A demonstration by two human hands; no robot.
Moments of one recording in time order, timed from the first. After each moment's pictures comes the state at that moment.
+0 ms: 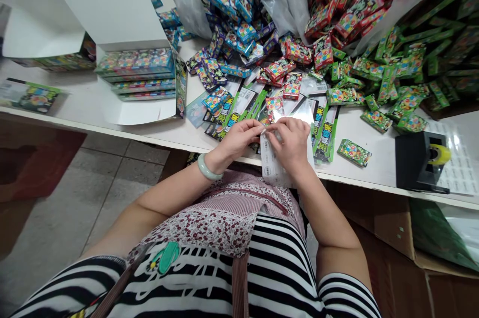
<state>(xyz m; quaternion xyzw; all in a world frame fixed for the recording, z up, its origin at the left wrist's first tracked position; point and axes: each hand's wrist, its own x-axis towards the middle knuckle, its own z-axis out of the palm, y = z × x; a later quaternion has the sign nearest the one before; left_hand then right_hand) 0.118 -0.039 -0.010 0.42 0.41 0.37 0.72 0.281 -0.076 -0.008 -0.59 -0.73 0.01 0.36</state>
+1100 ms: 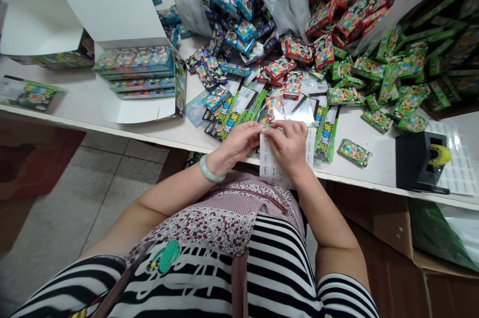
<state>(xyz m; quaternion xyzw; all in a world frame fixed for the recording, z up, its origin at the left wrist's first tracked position) 0.125 -0.044 -0.008 0.24 0.40 0.38 0.80 0.284 -0.081 -0.016 -0.54 -0.76 -0.03 0.36</state>
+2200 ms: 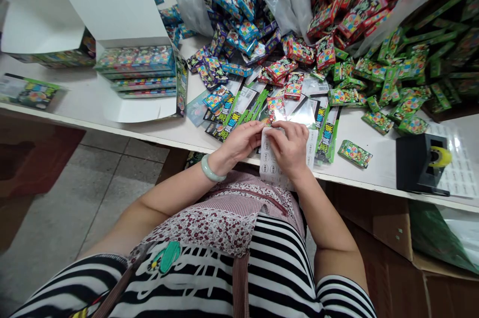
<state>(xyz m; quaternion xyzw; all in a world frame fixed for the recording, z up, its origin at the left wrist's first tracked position) 0.126 -0.043 -0.008 0.22 0.38 0.39 0.81 0.282 -0.085 -0.017 -0.53 -0.75 -0.04 0.38</state>
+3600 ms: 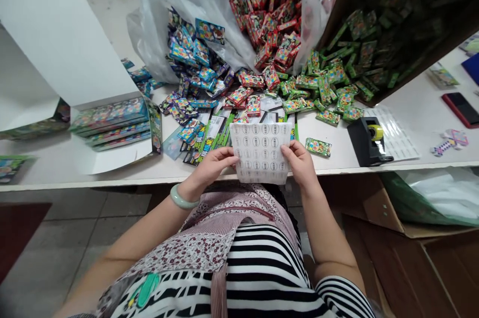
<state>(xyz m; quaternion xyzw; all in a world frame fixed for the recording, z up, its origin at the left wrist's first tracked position) 0.107 -0.053 0.006 0.52 0.39 0.29 0.71 0.347 -0.134 -0.002 -0.58 -0.34 0.44 0.60</state>
